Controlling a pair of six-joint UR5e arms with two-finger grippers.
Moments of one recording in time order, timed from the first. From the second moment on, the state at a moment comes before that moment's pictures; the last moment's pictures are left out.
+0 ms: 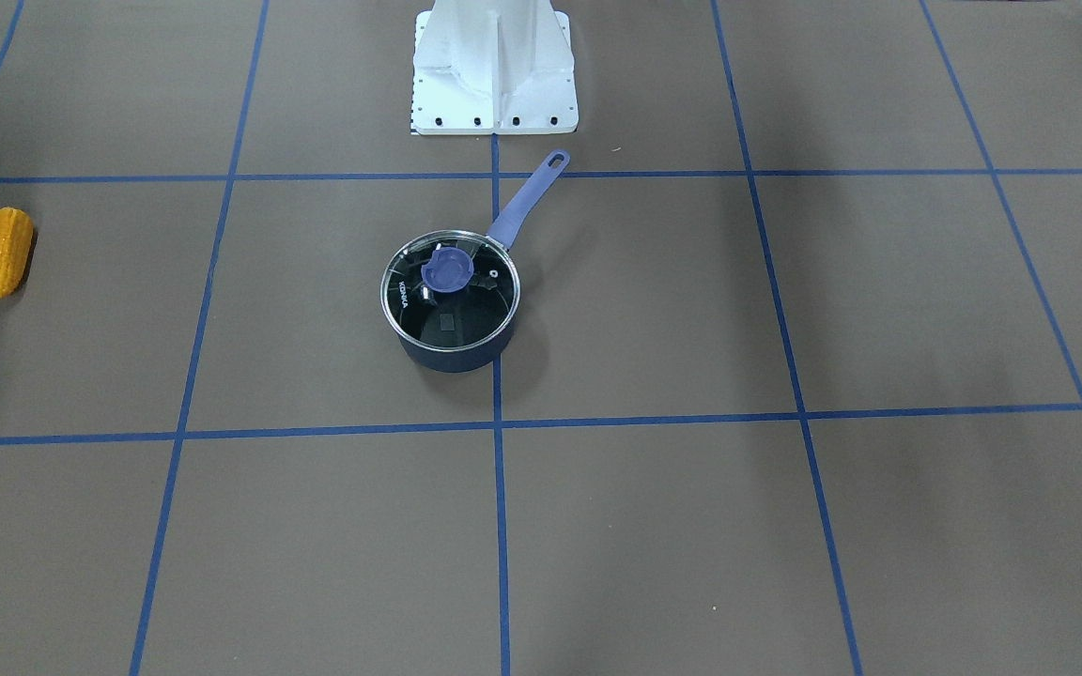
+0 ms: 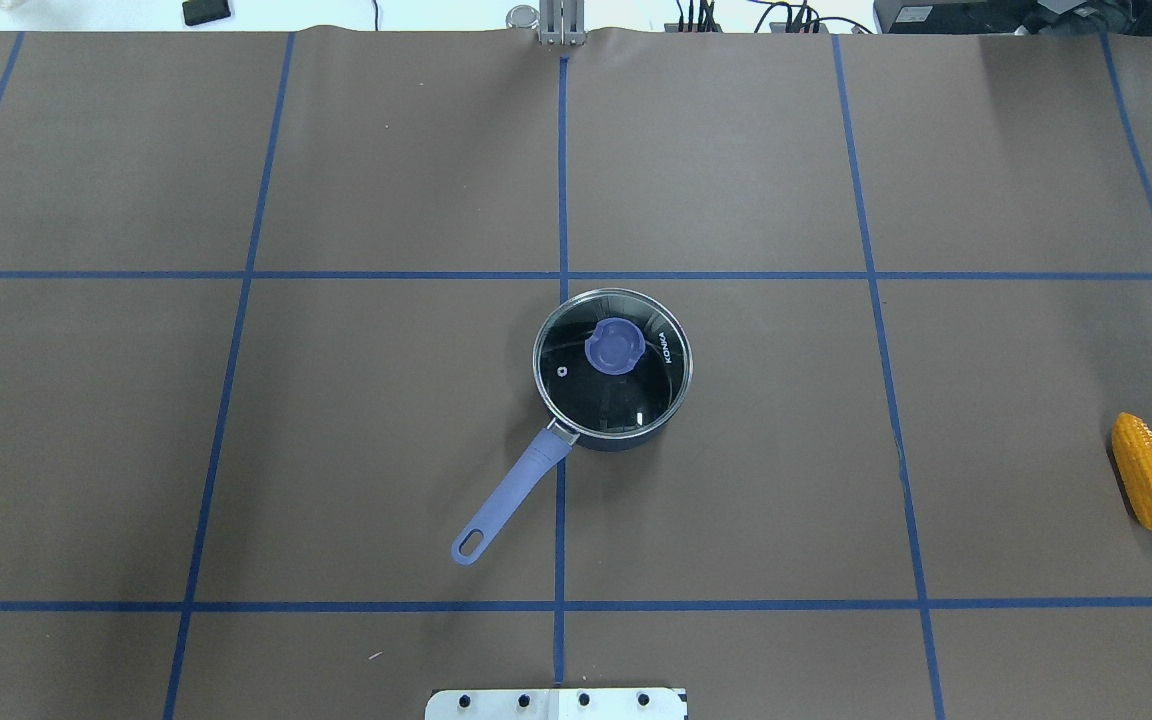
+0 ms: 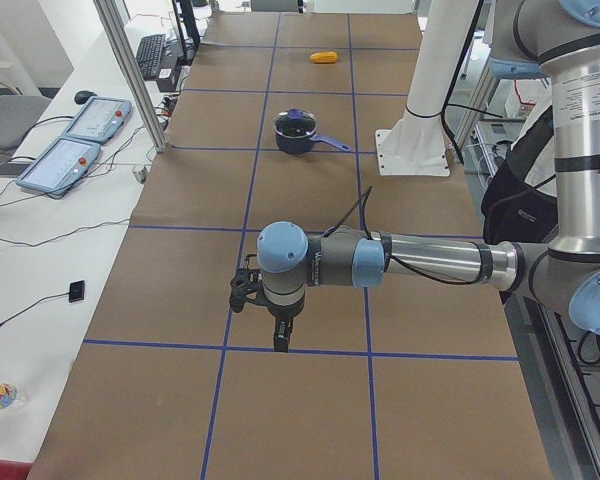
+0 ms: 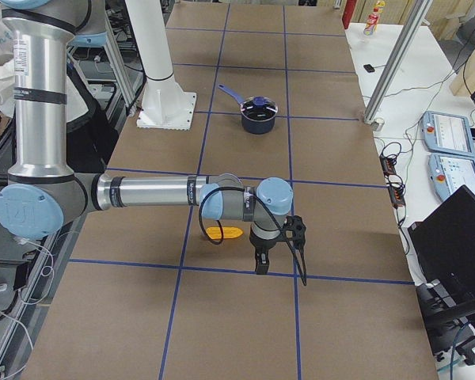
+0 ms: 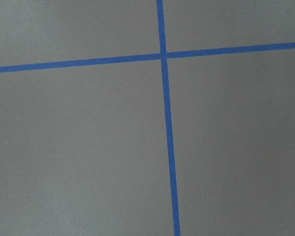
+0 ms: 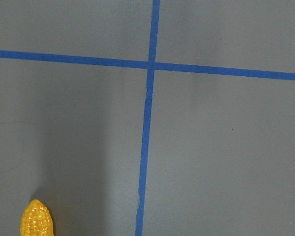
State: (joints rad) left arm -1.58 -1.40 -1.82 -1.51 -2.35 0.07; right arm 1.52 -1.64 1.69 -1.64 2.30 -0.04
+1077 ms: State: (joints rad) left arm -1.58 -1.41 -1.86 -1.51 -2.35 0.07; right arm 1.51 -1.61 1.74 -1.65 2.30 -0.04
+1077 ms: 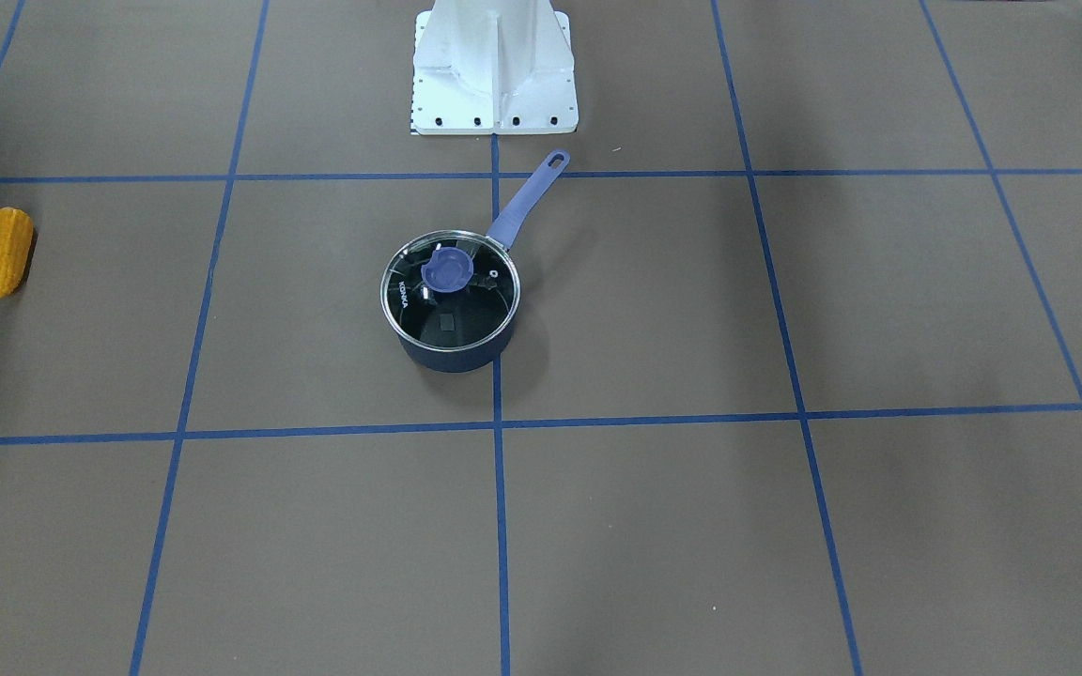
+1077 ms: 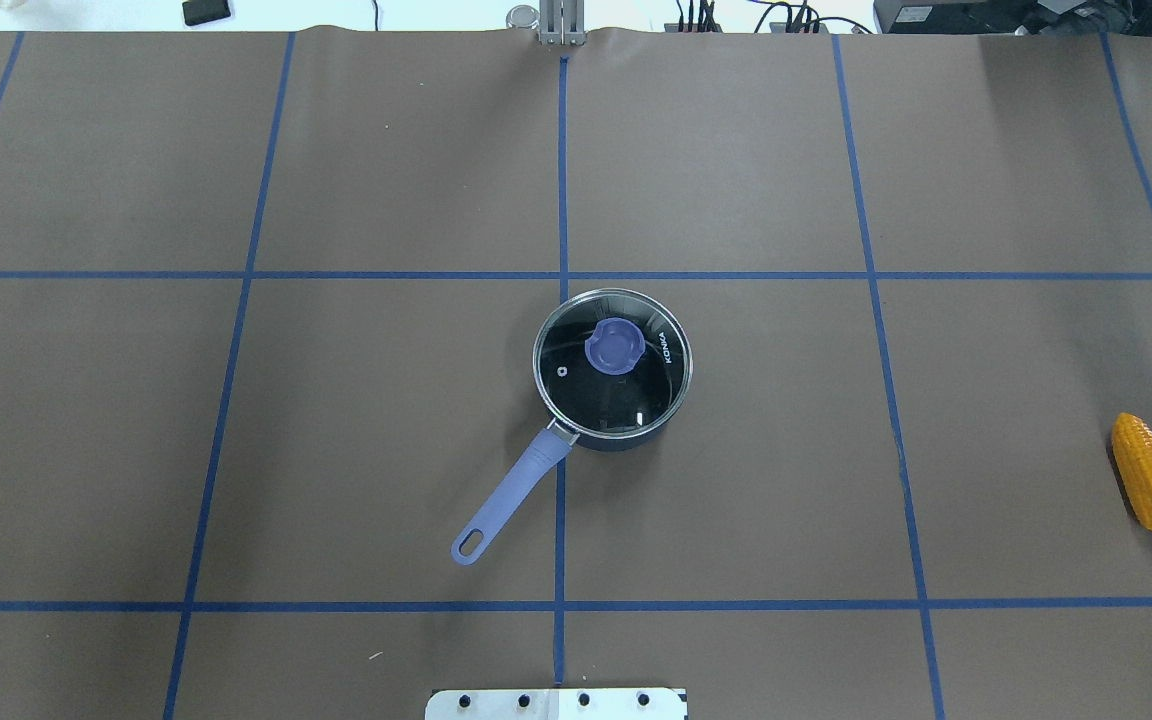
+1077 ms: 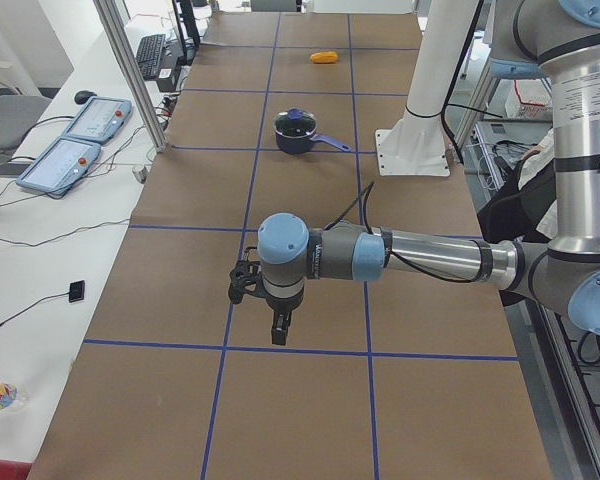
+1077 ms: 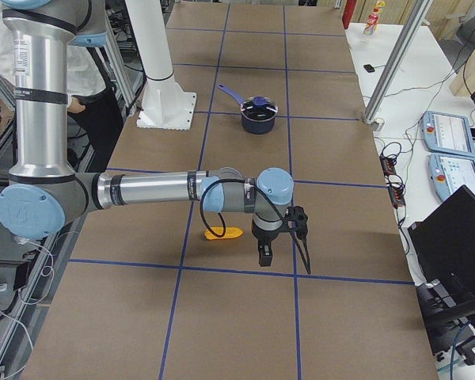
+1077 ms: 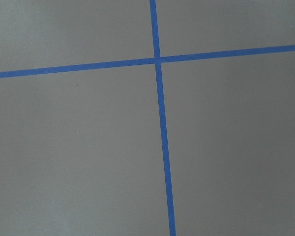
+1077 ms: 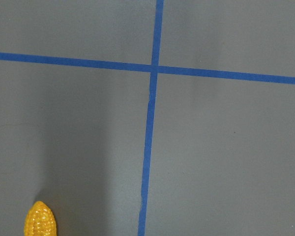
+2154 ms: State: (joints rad) left arm -1.54 -1.59 -1.76 -2.01 -2.38 0.03; right arm 1.51 -1.51 1.75 -1.53 2.30 -0.03
